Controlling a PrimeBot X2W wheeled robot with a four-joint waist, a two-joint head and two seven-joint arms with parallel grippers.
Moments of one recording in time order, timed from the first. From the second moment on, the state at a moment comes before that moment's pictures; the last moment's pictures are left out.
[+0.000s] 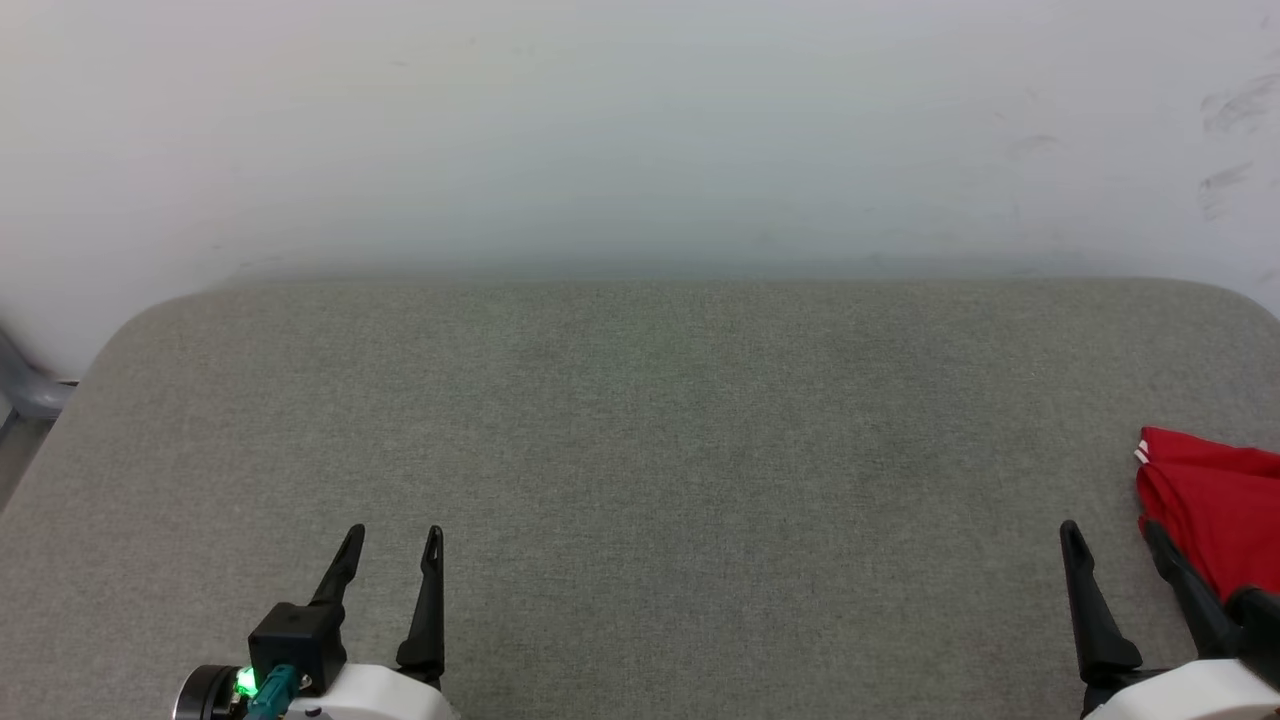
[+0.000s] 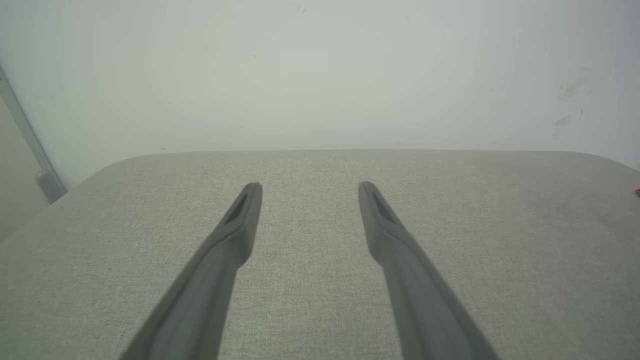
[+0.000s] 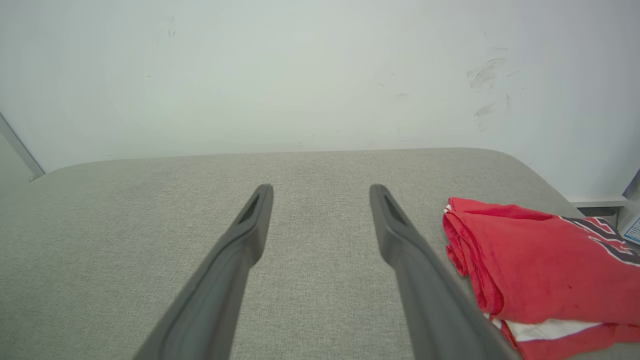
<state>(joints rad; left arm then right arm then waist) 0.01 0.25 -0.25 0.15 -0.33 0.12 -0.26 0.18 -0.05 -0.13 -0.21 0.17 0.13 0.10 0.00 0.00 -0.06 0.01</state>
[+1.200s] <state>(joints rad) 0.01 0.18 -0.14 0.21 -0.74 0.04 -0.14 0.12 -0.05 -0.12 -0.04 0.63 0.13 0.10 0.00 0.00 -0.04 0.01</state>
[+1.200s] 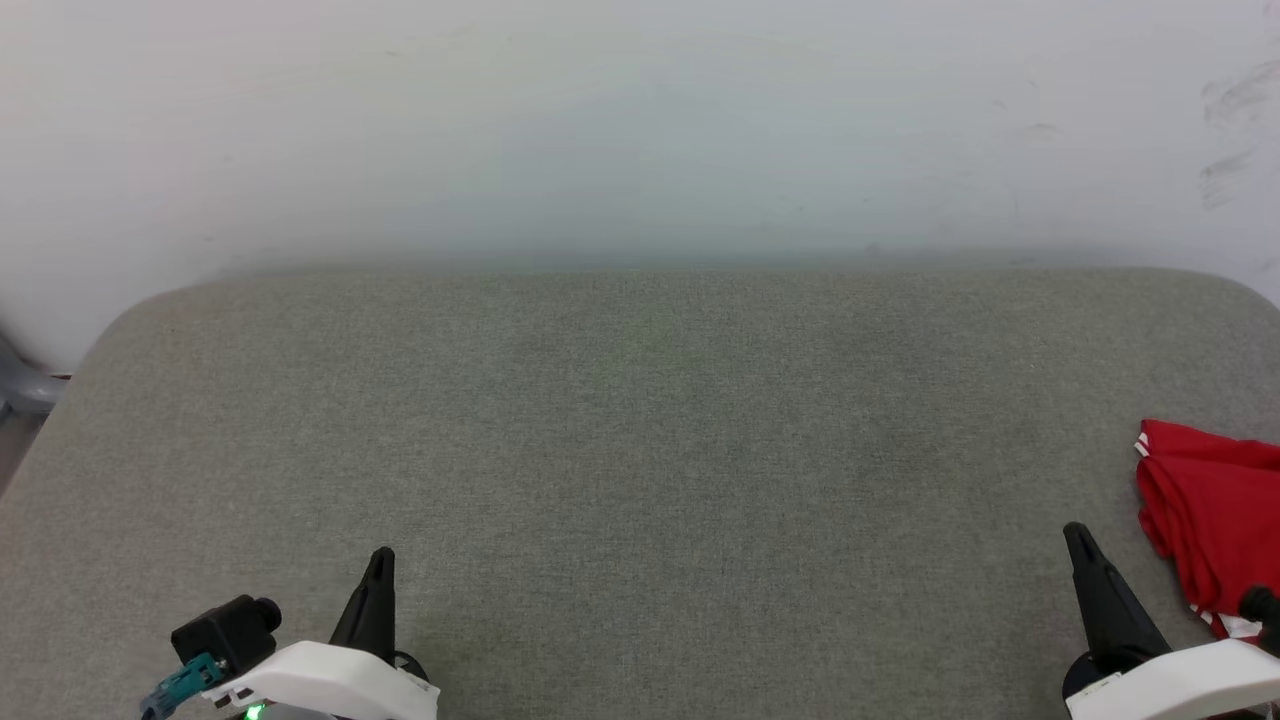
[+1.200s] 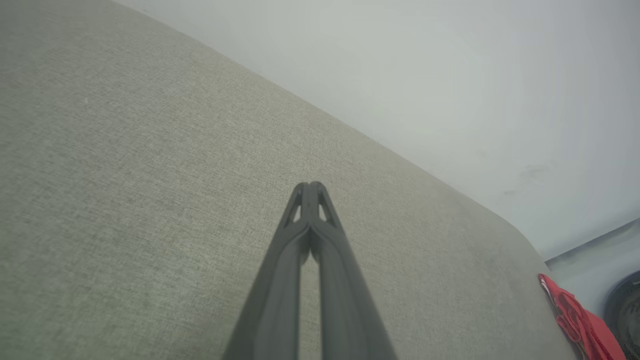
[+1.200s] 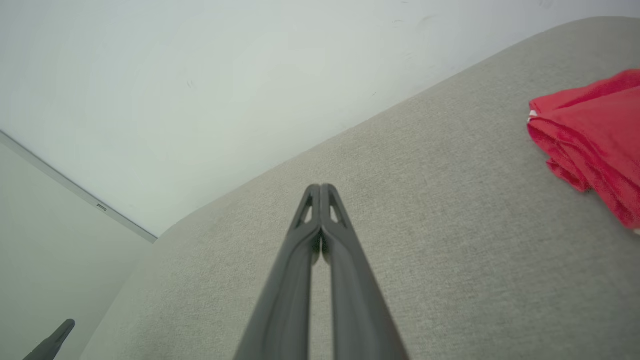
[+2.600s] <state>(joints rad) -0.05 0.11 -0.01 0.23 -1.20 -0.05 -0.01 0.00 -0.05 -0.12 0.11 1.15 0.13 0.11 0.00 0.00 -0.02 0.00</state>
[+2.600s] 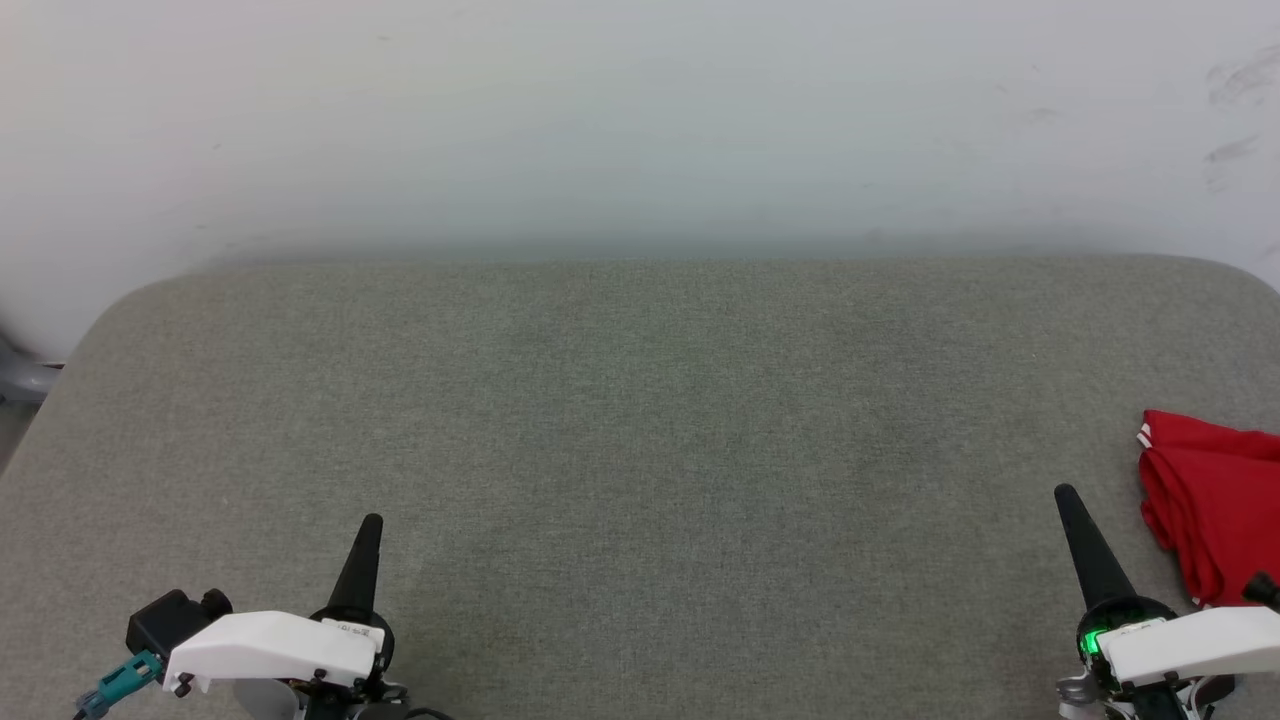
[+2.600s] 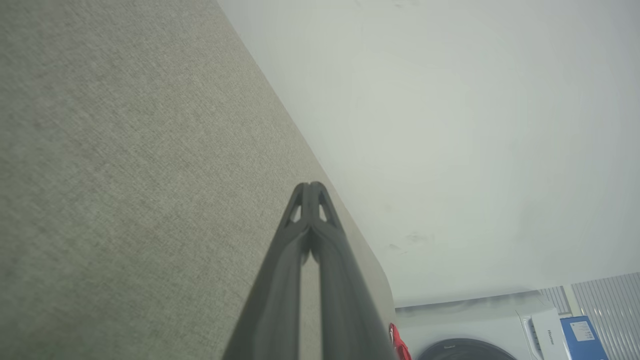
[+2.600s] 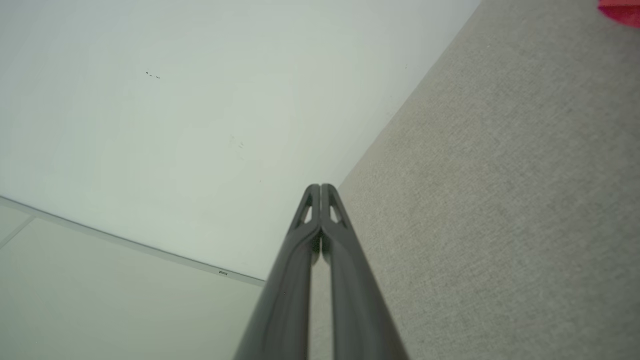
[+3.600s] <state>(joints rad) -0.08 0.08 0.06 0.24 -1.43 -0.10 0.06 -0.06 -0.05 -0.12 0.19 1.41 0.13 0.11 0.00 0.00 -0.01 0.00</state>
